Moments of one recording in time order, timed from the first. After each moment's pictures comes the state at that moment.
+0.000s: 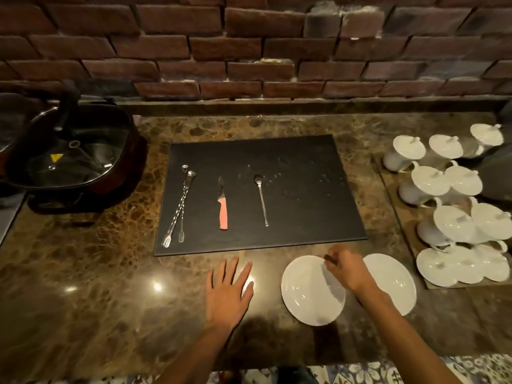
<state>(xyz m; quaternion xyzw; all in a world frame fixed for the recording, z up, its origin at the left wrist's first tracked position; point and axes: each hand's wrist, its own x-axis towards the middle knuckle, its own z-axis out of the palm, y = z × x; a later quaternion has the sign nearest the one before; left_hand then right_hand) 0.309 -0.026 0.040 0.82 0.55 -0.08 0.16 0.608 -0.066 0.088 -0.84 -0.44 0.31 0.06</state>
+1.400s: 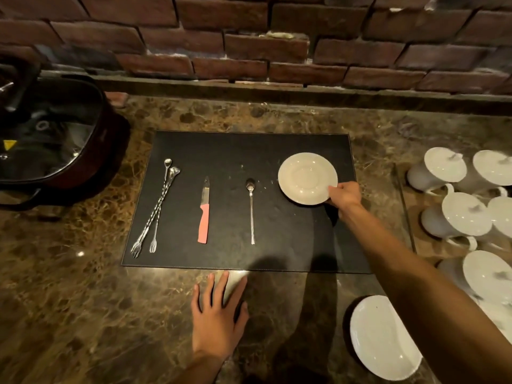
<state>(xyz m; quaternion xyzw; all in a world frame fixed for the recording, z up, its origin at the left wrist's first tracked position) 0.353 -0.029 -0.004 0.80 0.59 -0.02 0.15 0.713 0.169 0.046 -0.86 -0.18 0.34 0.34</state>
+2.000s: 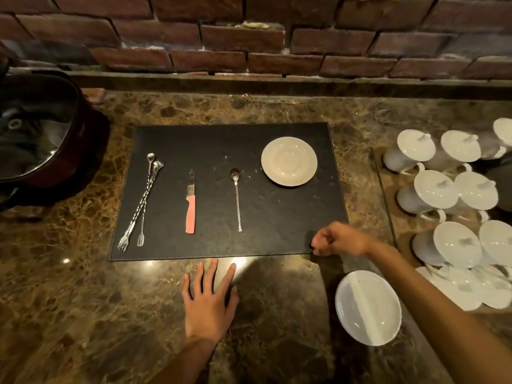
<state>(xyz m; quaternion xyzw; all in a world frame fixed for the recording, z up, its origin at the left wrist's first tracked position) 0.355 -0.032 0.005 0.79 0.59 -0.02 0.16 0.719 0.031 0.091 -0.66 -0.52 0.55 -0.01</state>
